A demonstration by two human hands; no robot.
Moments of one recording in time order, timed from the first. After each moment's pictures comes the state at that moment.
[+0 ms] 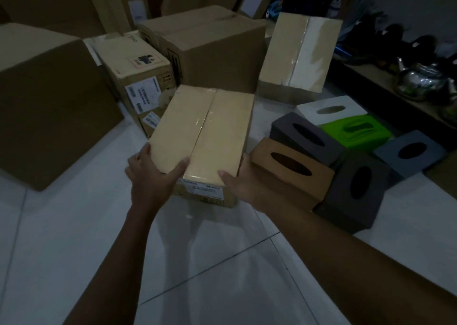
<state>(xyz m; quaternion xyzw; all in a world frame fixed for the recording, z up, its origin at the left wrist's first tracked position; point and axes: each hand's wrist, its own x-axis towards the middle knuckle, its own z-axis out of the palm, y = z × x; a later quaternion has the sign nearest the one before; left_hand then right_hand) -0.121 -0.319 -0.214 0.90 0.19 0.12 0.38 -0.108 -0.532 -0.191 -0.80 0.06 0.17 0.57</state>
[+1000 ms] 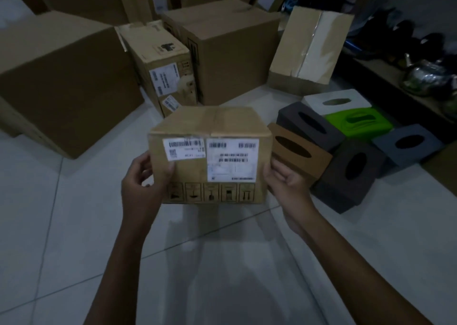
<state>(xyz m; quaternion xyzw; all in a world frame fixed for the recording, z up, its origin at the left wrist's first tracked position) -0.260 -0.322 -0.170 0.76 0.15 0.21 0.59 -0.225 -0.599 -0.157 -0.66 0.05 0.10 0.75</state>
